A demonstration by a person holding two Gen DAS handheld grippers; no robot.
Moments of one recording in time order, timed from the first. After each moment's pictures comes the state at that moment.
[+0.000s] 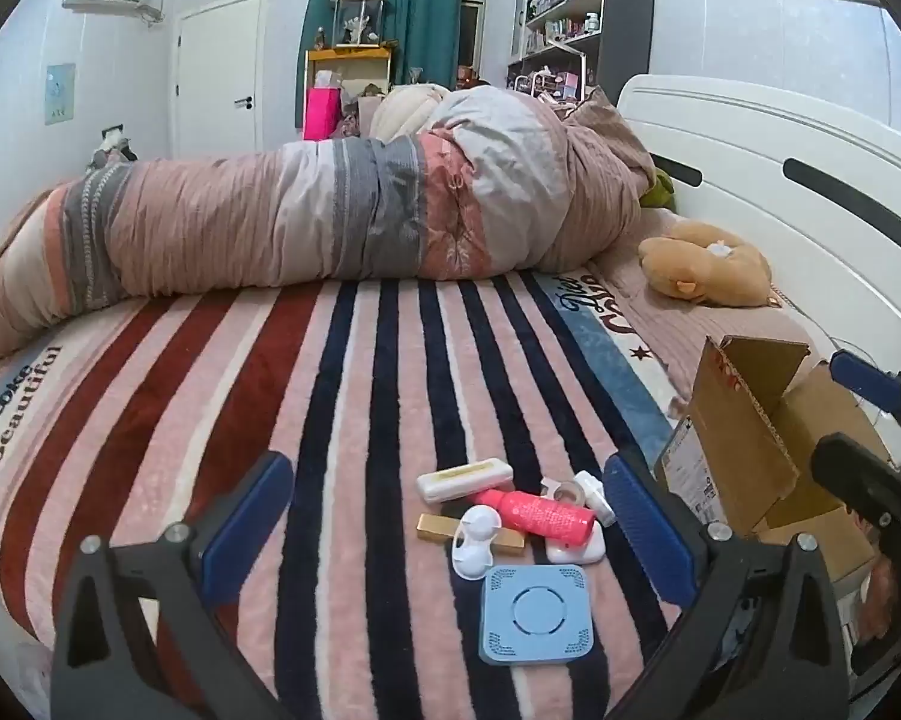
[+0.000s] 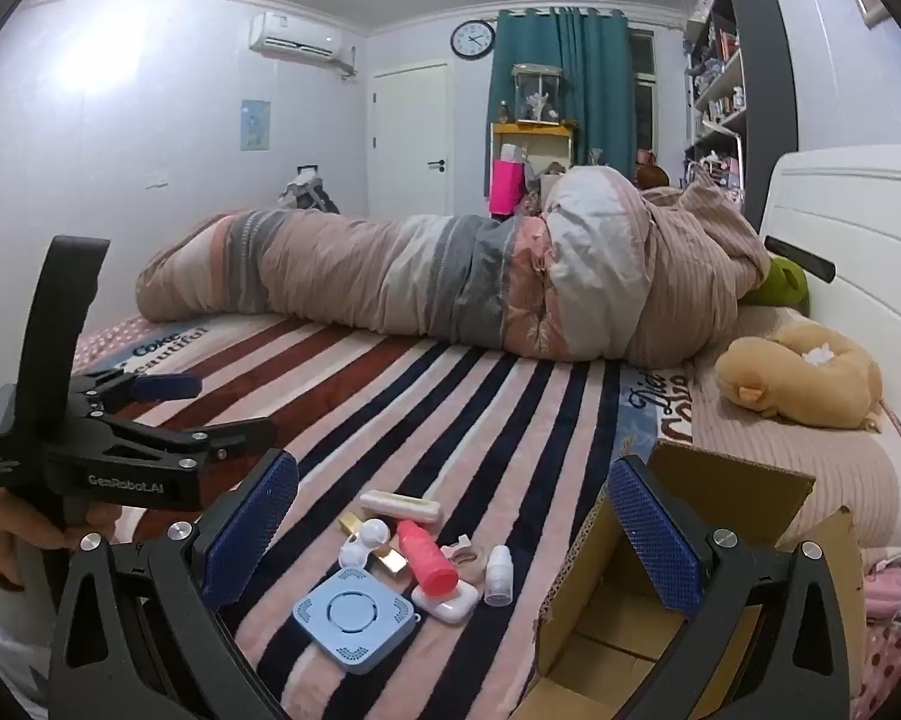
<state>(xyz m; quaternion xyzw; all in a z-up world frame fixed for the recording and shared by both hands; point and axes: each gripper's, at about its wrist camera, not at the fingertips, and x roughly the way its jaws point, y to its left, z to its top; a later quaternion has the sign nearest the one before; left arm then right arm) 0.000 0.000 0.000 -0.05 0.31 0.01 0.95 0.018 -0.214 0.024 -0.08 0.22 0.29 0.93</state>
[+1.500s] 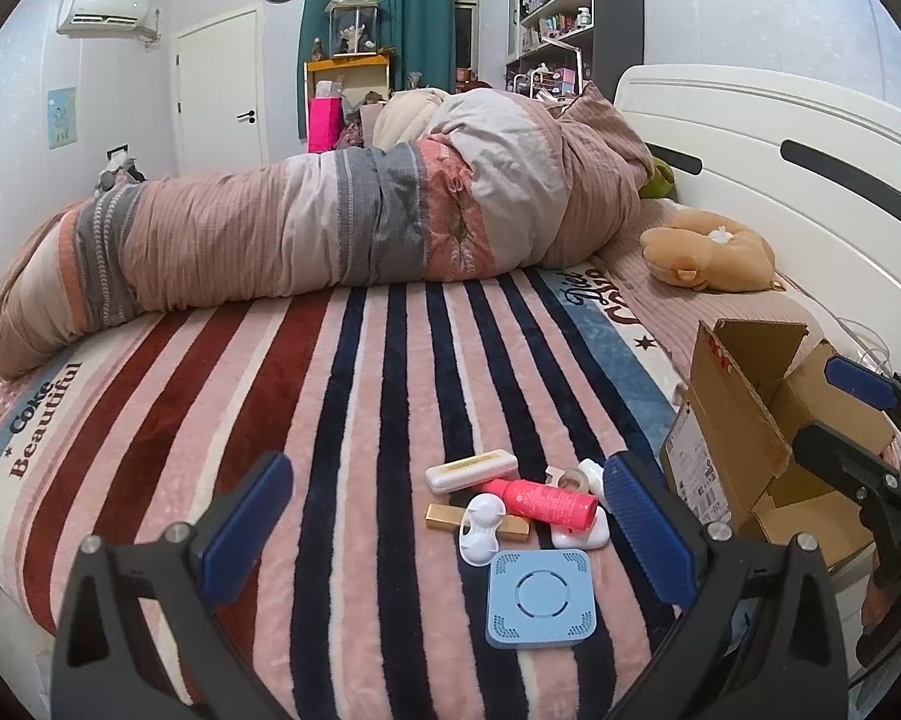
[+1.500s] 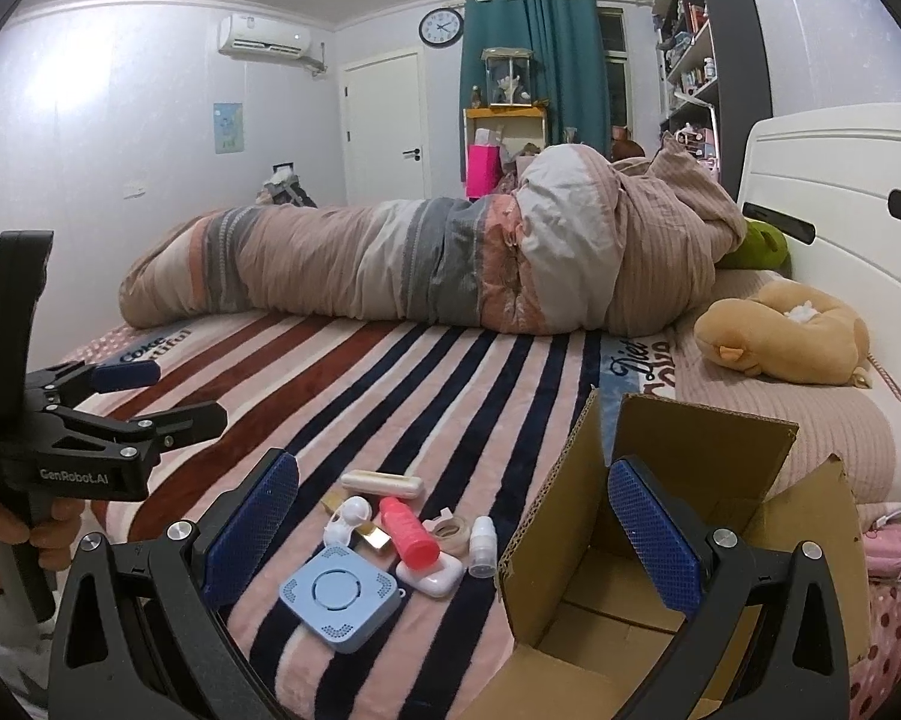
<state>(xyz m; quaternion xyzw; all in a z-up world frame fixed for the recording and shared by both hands) -0.014 -0.013 0.005 -0.02 0.31 0.03 0.95 0.019 -0.235 0.011 -0.04 0.24 0.27 0.93</state>
